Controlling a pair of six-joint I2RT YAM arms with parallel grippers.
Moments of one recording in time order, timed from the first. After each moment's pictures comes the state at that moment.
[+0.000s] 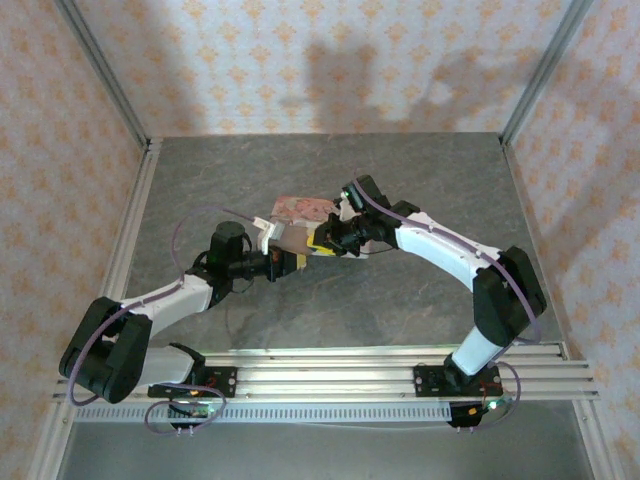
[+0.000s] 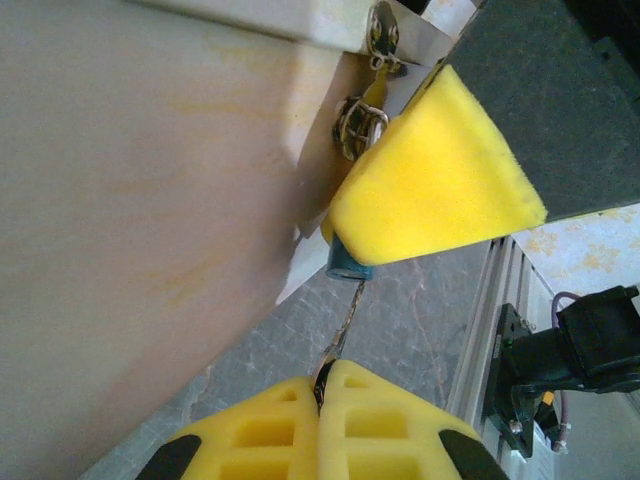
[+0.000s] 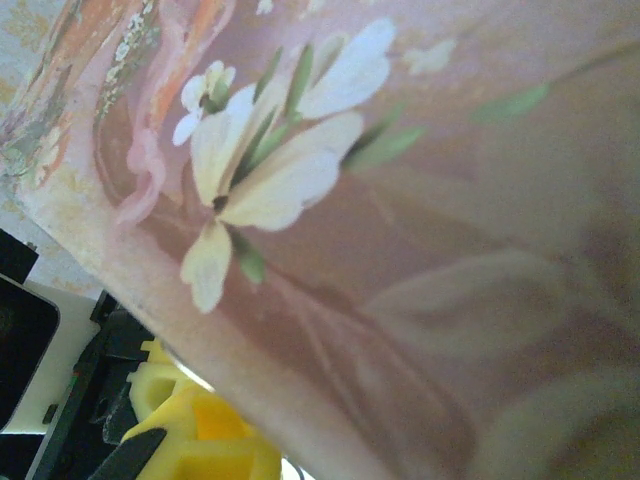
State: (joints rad) left arm -0.36 1.28 0.48 0.32 0.75 -0.43; right arm 0.64 1.62 1.22 -0.50 -0.59 0.93
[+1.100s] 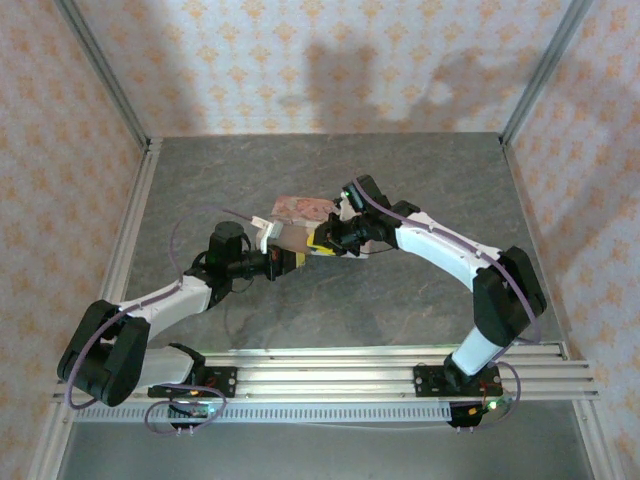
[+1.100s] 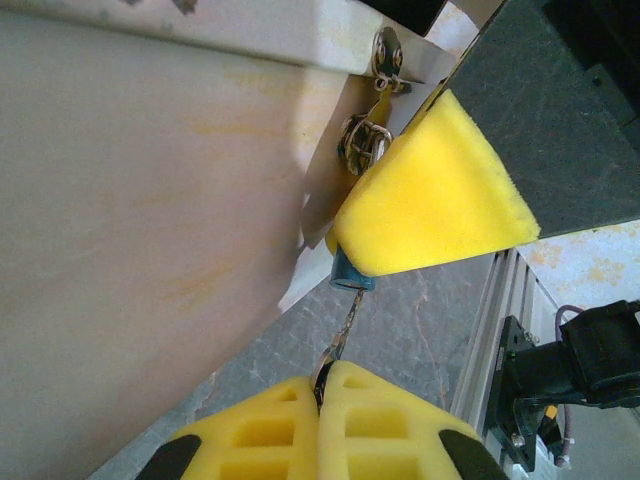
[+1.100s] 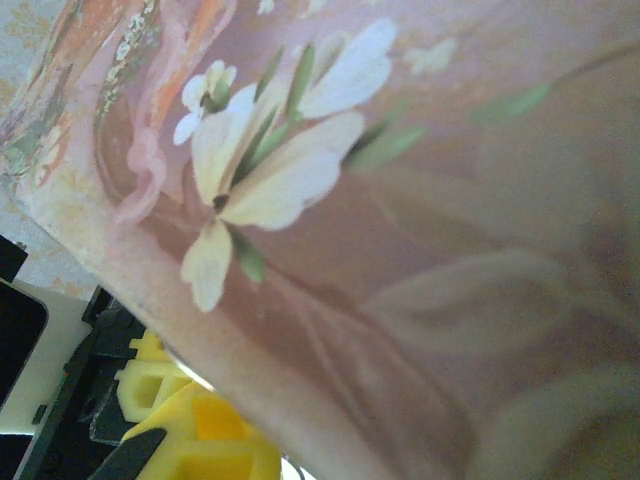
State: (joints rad) left arm -0.36 1.26 0.48 0.32 0.73 -0.46; right arm 0.64 1.62 1.22 -0.49 -0.60 0.93
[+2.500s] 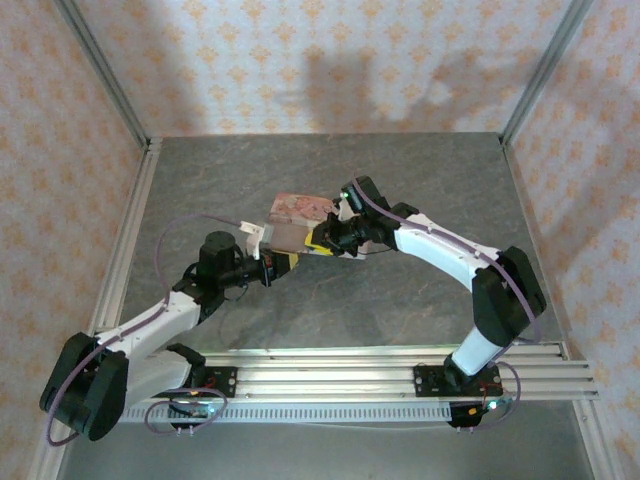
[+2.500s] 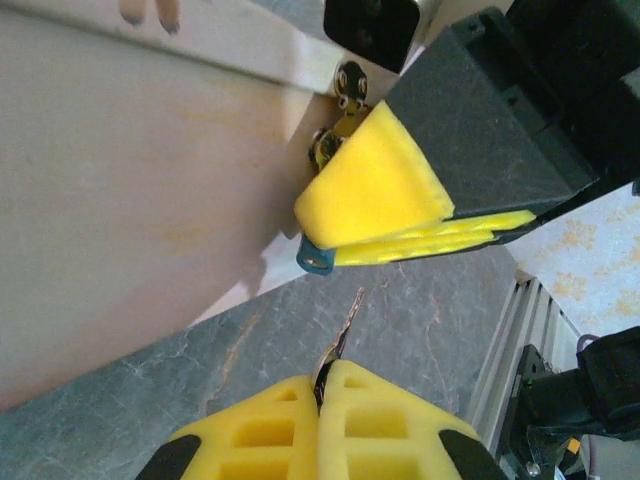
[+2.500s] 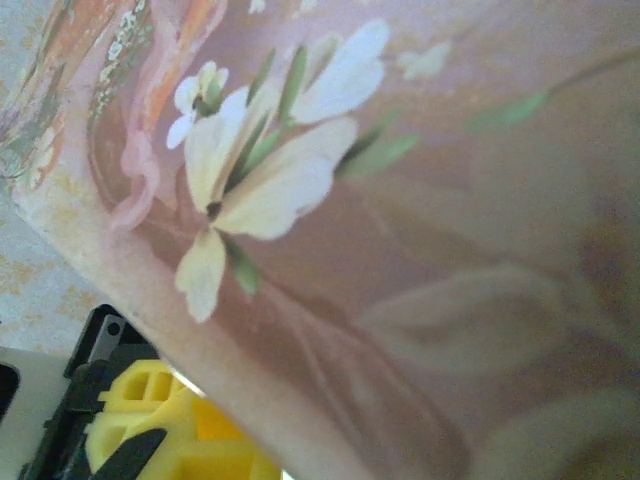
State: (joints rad) left arm -0.39 1.08 0.41 0.26 0.60 -0.48; right arm 0.65 1.62 1.20 -0.45 -0.59 0.98
